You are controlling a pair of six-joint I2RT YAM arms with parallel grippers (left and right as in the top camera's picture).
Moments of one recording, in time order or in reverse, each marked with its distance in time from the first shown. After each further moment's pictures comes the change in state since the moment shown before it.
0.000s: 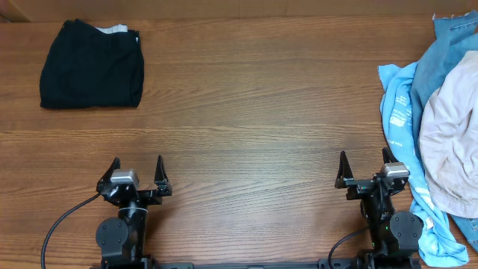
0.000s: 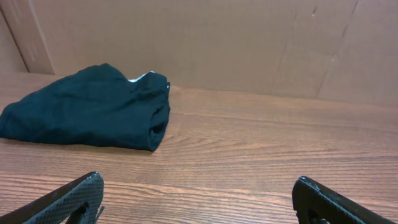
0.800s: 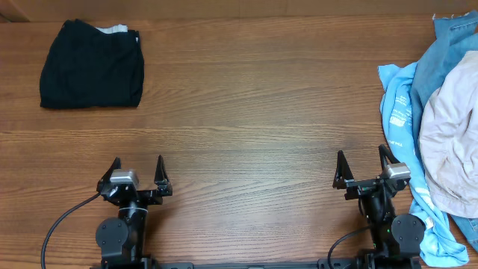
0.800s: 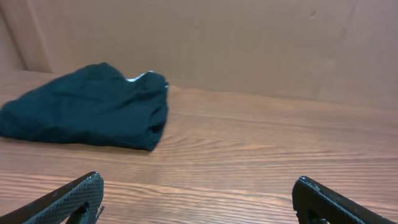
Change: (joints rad) left arm 0.000 0.000 0.000 0.002 0.020 -0.019; right arm 0.000 0.000 0.003 0.056 -0.075 0.082
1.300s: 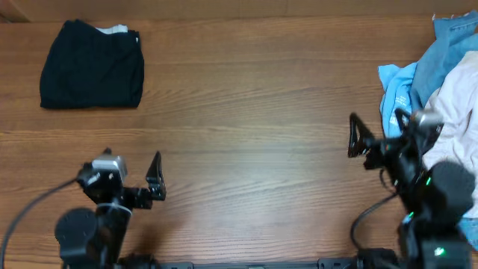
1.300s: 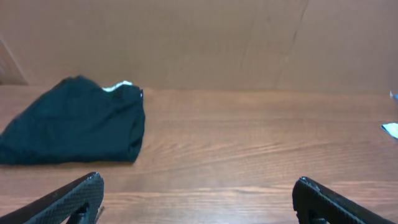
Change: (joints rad) left arm 0.000 0.340 0.647 -0.491 0.104 0.062; right arm 0.000 0.633 0.752 -0.341 -0.055 0.023
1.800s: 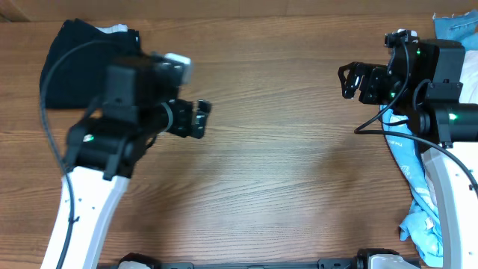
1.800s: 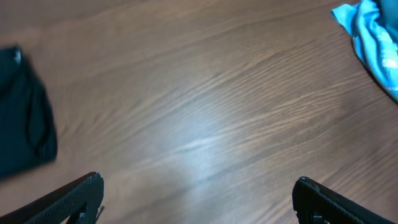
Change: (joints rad) left arm -0.392 0.940 0.797 -0.400 -0.072 0.065; right arm 0.000 0.696 0.614 -0.454 -0.040 -0.005
